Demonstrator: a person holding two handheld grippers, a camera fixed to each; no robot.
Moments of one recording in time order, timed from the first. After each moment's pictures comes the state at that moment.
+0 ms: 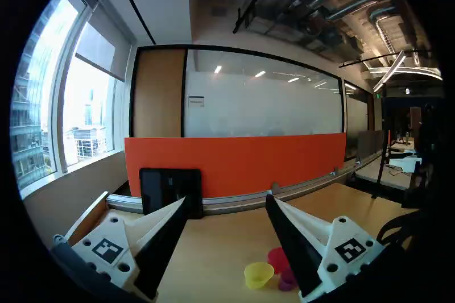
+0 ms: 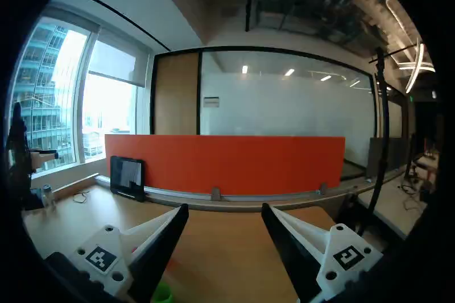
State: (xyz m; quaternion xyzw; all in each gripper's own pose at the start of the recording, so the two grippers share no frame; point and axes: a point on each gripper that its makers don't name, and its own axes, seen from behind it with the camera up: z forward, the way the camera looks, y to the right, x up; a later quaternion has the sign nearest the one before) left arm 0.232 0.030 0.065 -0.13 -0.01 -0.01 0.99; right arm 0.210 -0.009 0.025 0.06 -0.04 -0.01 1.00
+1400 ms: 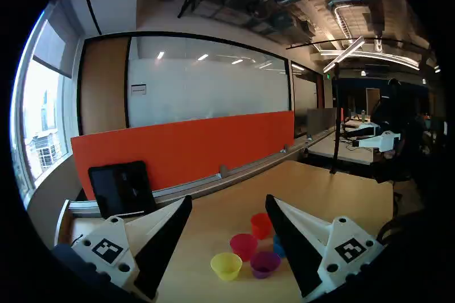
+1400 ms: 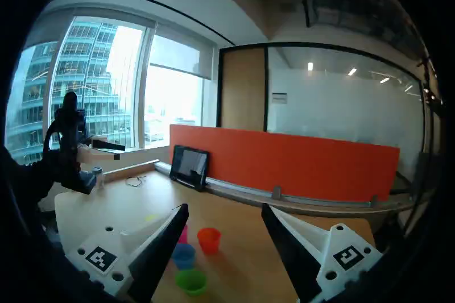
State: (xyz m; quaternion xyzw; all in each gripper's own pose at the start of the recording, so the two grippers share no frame) left arm 0.207 0.101 0.052 -0.30 -0.06 0.04 0.95; right arm 0.211 -0.083 -0.011 0.27 -0.06 -0.04 0.96
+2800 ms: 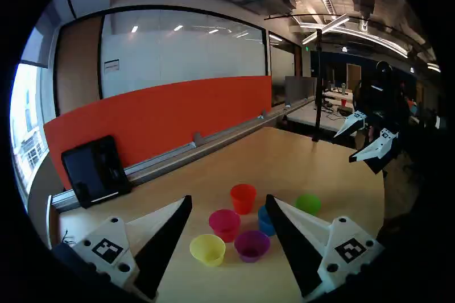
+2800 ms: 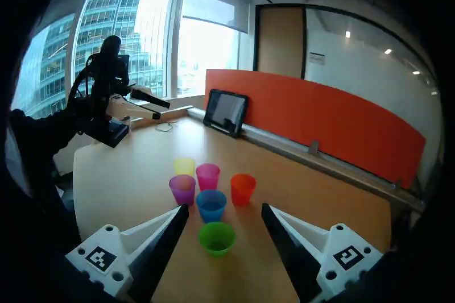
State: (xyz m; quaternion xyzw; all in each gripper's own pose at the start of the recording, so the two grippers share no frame) left arm 0.135 0.149 0.062 -0.37 -0.14 0.08 0.91; right arm 0.098 -0.105 -0.052 0.36 -0.19 -0.11 0.91
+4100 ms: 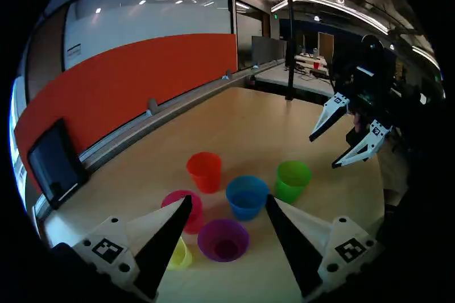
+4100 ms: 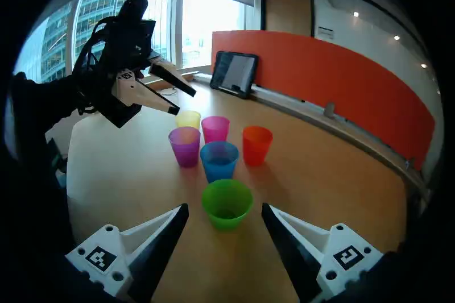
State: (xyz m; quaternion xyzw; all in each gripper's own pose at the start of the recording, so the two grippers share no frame) left arm 0.031 0.235 0.058 -0.45 -0.22 0.14 0.85; right arm -0.012 -0.105 -0.057 0.37 -0.27 -0.13 0.88
